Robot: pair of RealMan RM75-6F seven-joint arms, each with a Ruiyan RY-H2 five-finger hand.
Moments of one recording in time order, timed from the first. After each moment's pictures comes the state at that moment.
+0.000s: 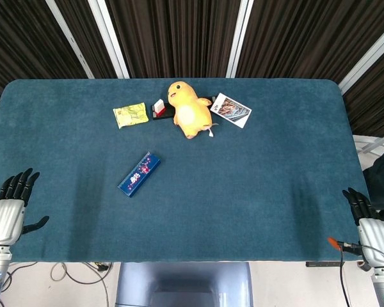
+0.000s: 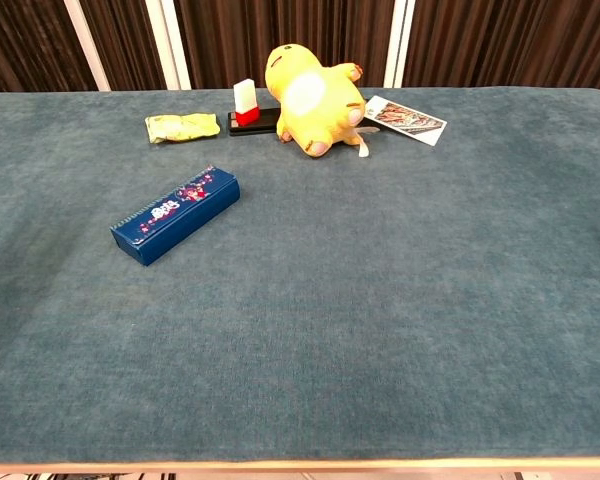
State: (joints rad) left arm -0.13 -1.21 -0.05 -1.63 1.48 1.46 0.13; right arm 0.04 -1.06 0.03 -1.68 -1.50 1.45 0.14
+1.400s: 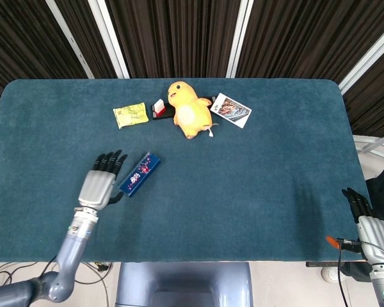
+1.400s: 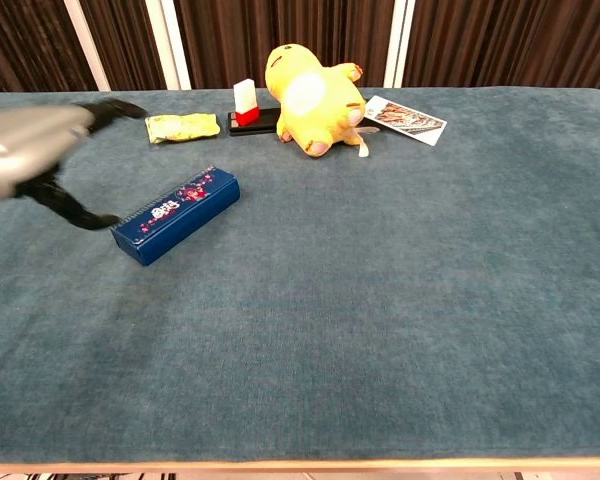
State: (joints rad) left arm -0.50 -1.61 -0.23 -1.60 1.19 1.16 0.59; right arm 0.06 -1.04 0.04 -1.72 -1.44 1.38 0.19
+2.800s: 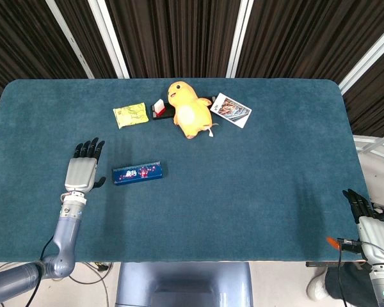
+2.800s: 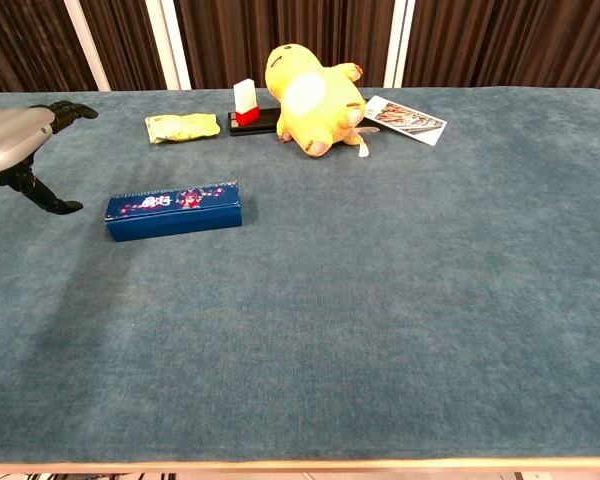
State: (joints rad) left arm -0.56 -1.64 -0.26 -1.31 1.06 1.13 0.49; right arm 0.06 -1.04 0.05 -1.74 -1.41 1.37 0.16
